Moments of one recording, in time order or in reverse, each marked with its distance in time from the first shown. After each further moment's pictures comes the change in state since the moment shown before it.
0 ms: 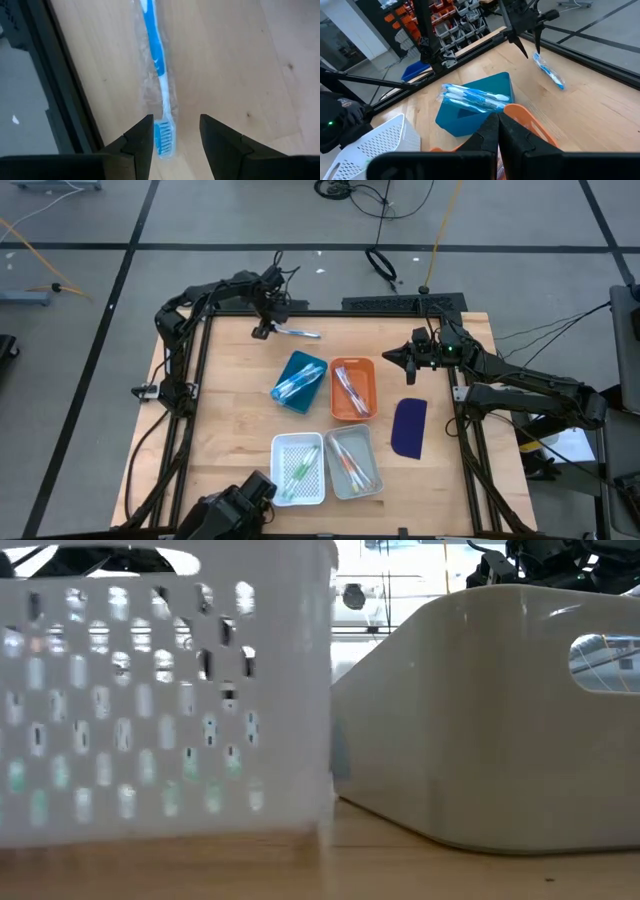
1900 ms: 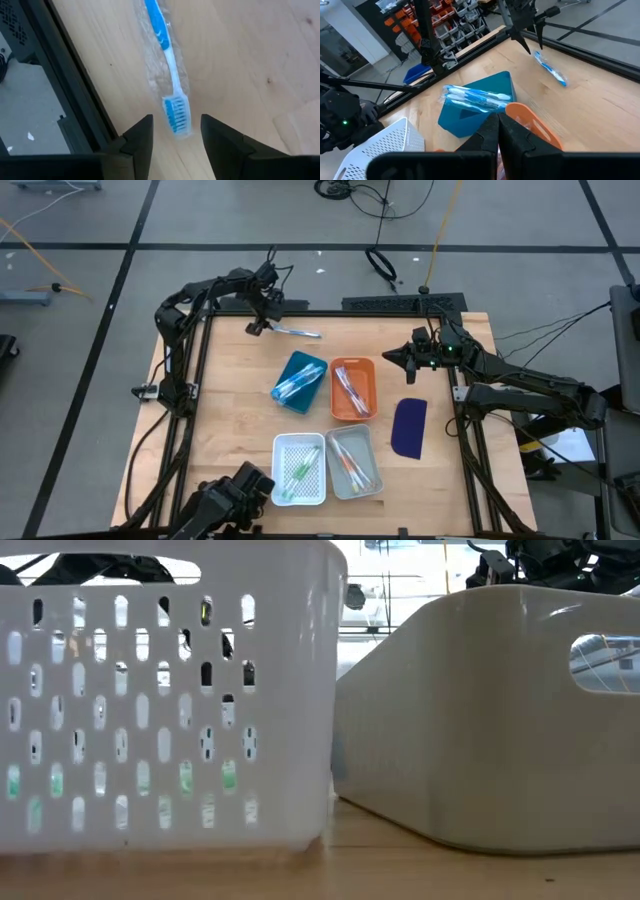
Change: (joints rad) left arm 0.067 0.030 0.011 0.004 0.031 0.190; right arm 0.000 0.000 0.000 -0.002 0.000 0.030
